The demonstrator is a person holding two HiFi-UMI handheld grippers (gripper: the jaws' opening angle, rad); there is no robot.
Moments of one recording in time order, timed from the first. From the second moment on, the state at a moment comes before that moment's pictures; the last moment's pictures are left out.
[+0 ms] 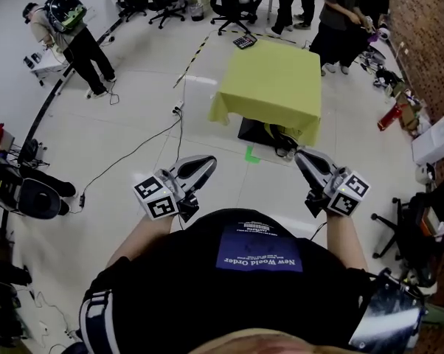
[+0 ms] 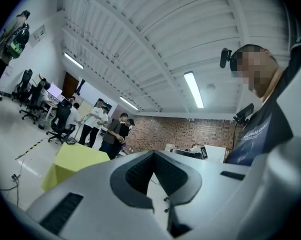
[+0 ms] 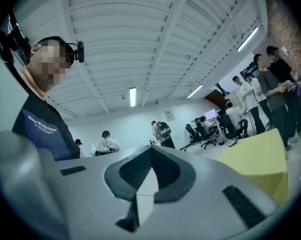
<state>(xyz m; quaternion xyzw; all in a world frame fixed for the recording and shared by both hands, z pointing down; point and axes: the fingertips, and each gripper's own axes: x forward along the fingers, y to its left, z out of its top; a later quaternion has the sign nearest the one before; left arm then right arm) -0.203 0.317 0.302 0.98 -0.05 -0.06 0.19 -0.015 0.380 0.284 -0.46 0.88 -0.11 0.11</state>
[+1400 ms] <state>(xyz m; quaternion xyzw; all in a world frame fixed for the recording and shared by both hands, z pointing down) -0.051 -0.065 0.325 0.98 0.04 -0.03 0.18 0.123 0.026 0.301 -0.52 0.84 -0.11 0.11</state>
